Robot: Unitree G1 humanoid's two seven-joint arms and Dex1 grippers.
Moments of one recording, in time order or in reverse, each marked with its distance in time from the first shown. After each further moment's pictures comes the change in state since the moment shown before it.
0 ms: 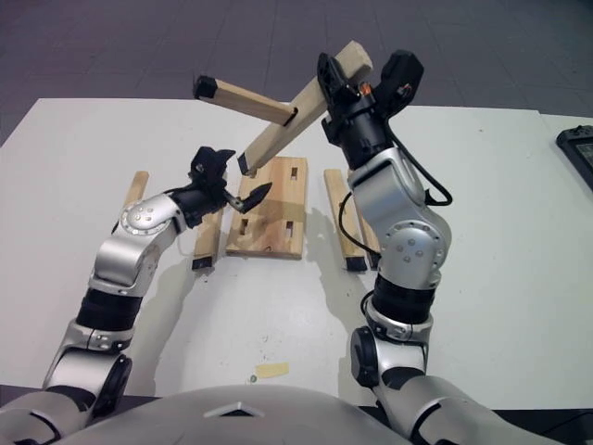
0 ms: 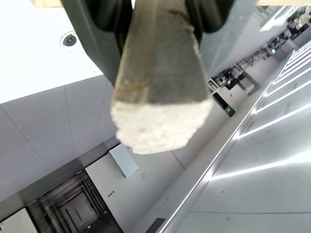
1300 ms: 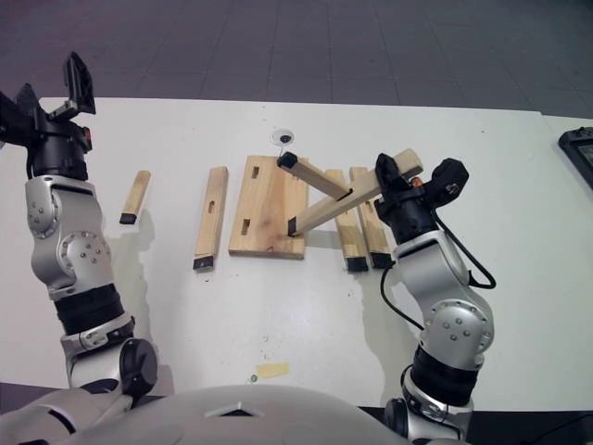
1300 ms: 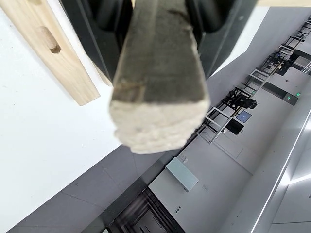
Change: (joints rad) left arm -0.112 -0.221 0.559 -0.020 -0.210 -0.268 0.548; right arm 0.436 -0.160 -0.102 -0.197 0.225 0.038 -0.154
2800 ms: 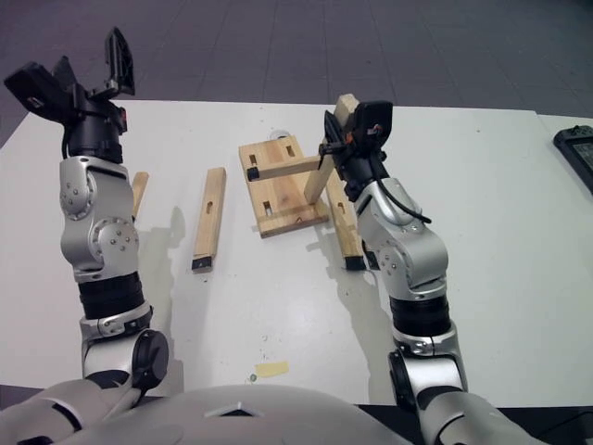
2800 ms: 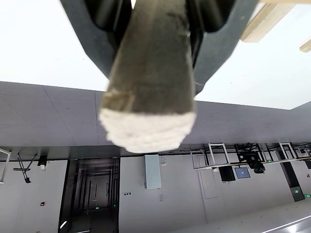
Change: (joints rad) left arm -0.087 -0.046 -0.161 0.025 0.051 -0.004 0.035; right arm -0.311 -0.090 0.382 0.299 -0.729 -0.120 0.371
